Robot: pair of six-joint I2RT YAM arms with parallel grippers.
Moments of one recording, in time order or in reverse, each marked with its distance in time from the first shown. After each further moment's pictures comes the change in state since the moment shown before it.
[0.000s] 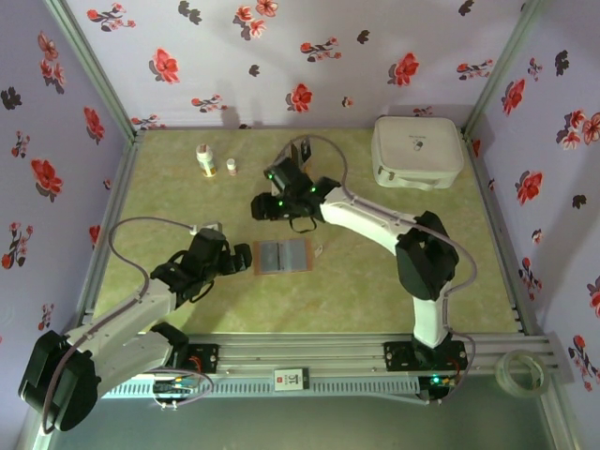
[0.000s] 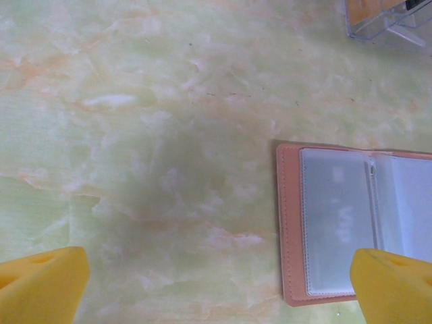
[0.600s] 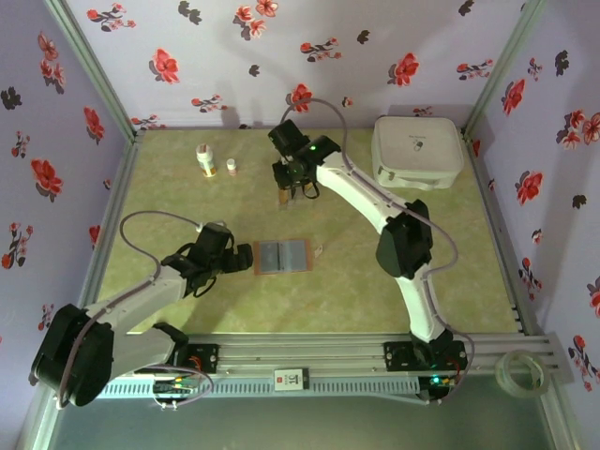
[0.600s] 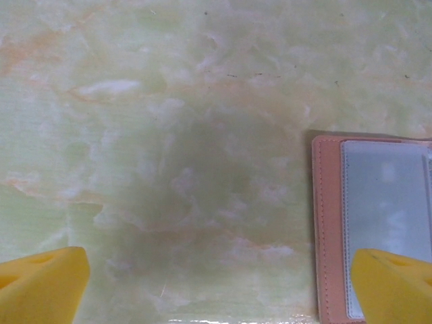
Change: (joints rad) left arm 0.039 0.171 0.033 0.036 0.027 0.051; right arm -0.100 0.284 0.547 -0.475 0.239 -0.253
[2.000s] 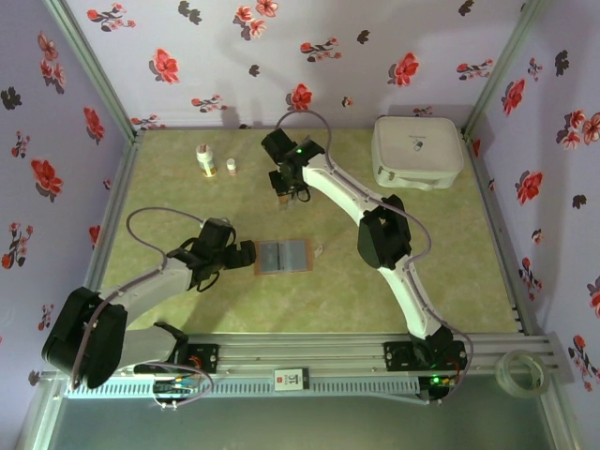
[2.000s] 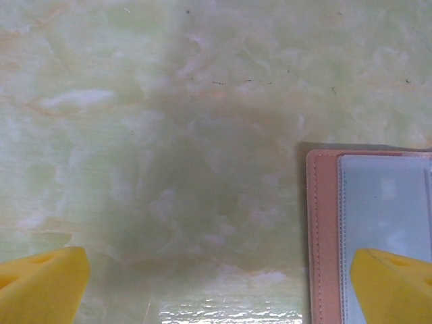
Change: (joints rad) left arm 0.032 0.097 0.020 0.072 0.060 0.020; right arm -0.014 0.186 0.138 -0.045 0.012 -0.015
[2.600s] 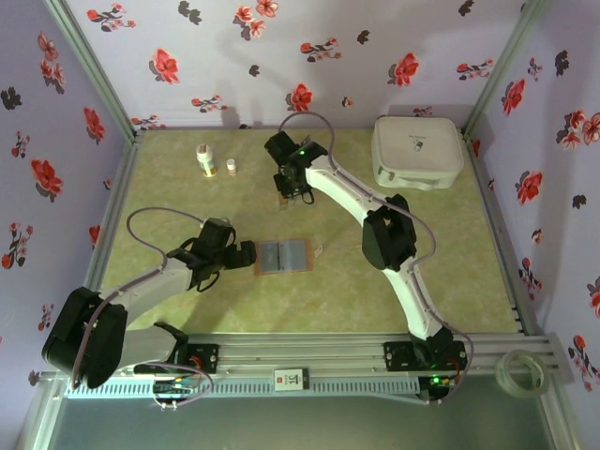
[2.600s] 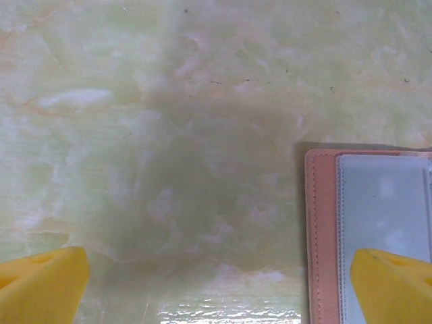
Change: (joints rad) left arm 0.001 0.002 0.000 0.001 0.004 0.000; right arm -0.004 -0.063 -0.116 0.018 0.048 -0.019
